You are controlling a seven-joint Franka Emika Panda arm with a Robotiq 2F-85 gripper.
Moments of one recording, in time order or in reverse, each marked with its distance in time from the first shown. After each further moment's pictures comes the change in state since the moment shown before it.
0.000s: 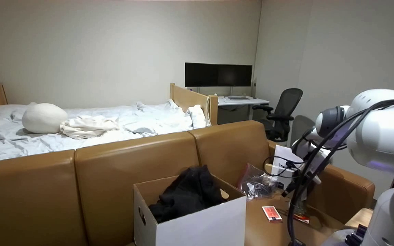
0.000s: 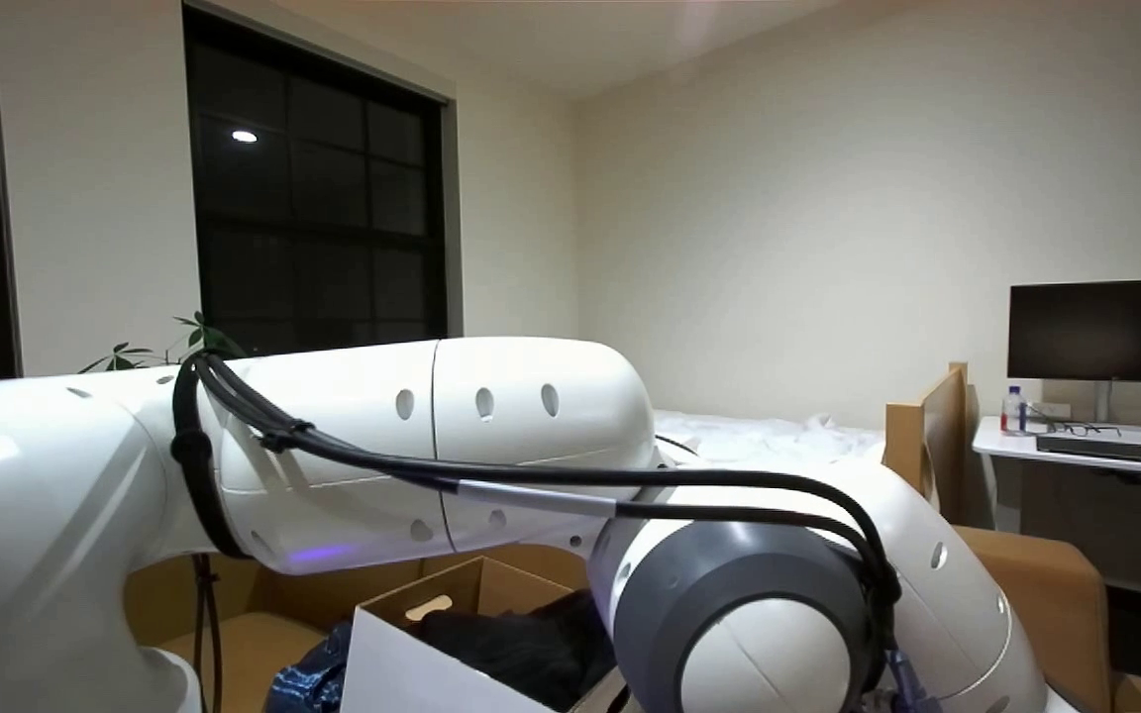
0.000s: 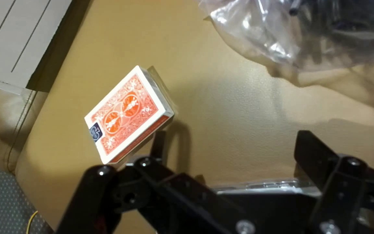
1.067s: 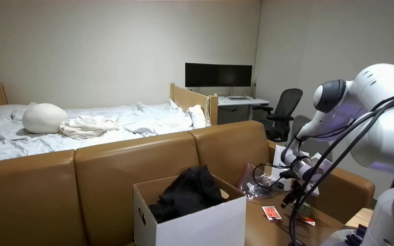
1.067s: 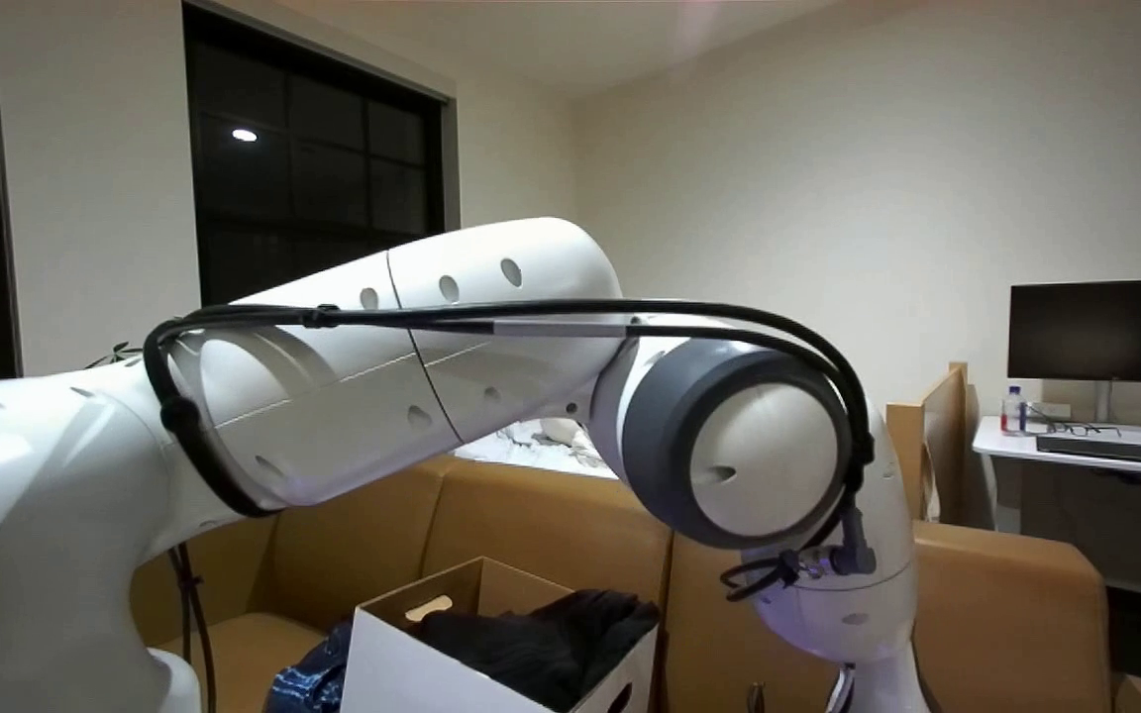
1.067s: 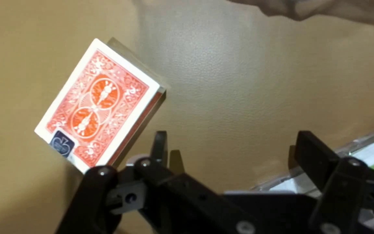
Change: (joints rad) arm 0.049 -0.265 0.081 -0.663 0.306 0.779 -0.170
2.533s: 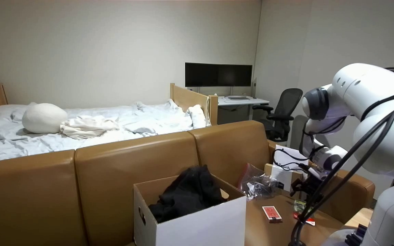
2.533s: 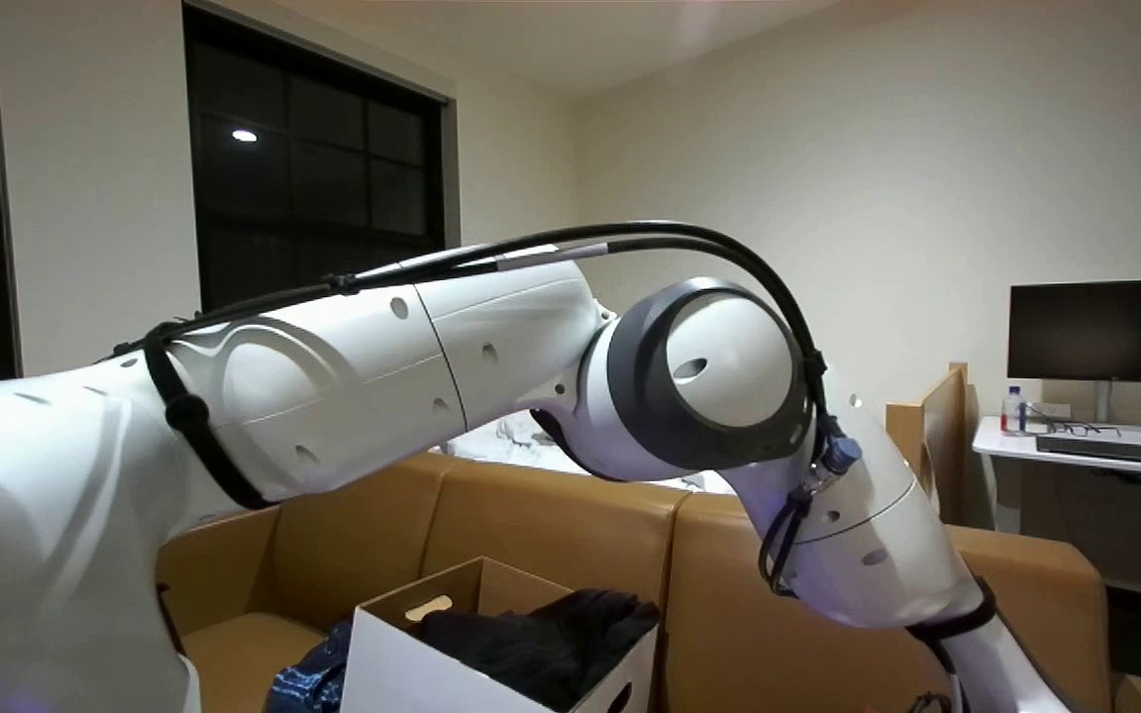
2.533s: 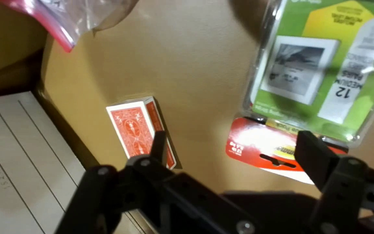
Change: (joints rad) arm 0.217 0.011 -0.450 0.139 0.192 -0.620 0.937
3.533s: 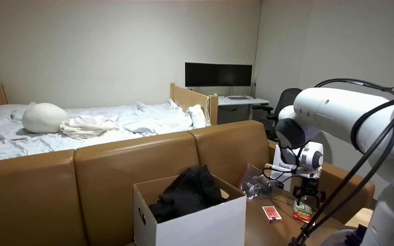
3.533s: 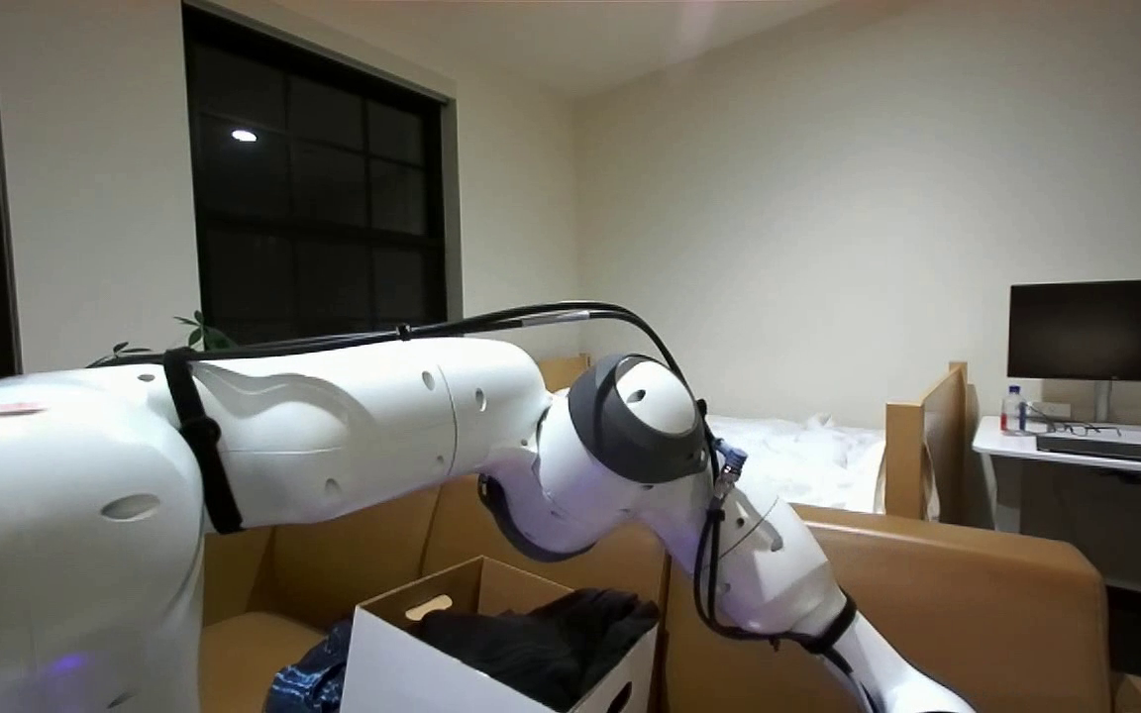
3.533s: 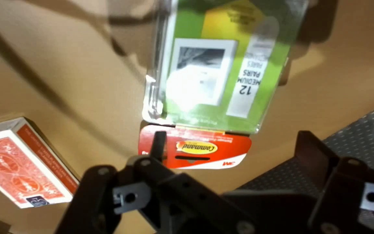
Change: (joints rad) arm 0.374 0.253 -0.382 0.143 -0.062 -0.048 0.322
